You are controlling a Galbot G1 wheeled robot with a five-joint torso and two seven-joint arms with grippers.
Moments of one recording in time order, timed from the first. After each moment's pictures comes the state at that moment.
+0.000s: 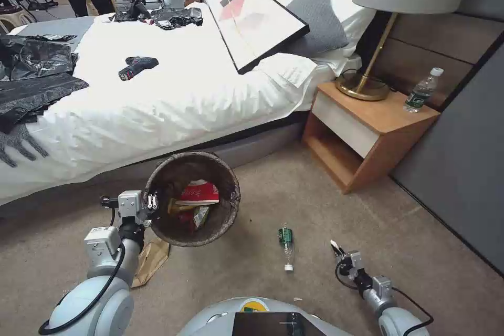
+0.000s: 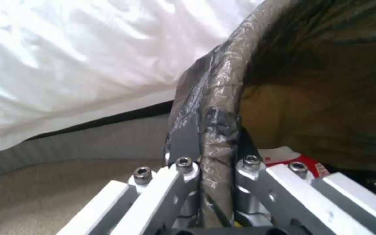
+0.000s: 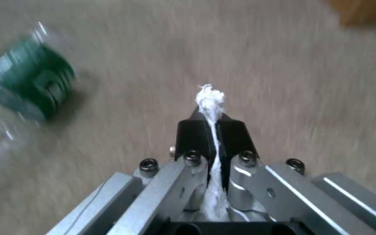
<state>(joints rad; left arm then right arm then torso) 1.78 -1.34 -0.67 -2.49 -0.31 0.45 -0.20 -1.59 1.08 0.52 1.42 0.39 0.23 -0.23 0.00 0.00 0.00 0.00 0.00</state>
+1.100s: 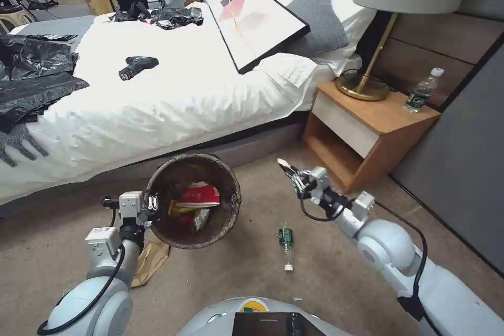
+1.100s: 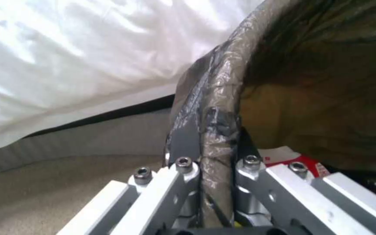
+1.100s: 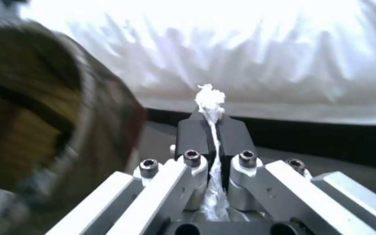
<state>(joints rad) 1.78 -1.33 -0.67 -2.49 -0.32 0.46 -0.20 -1.29 0.82 0.30 2.16 0.61 -0.12 -0.18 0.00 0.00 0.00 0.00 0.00</state>
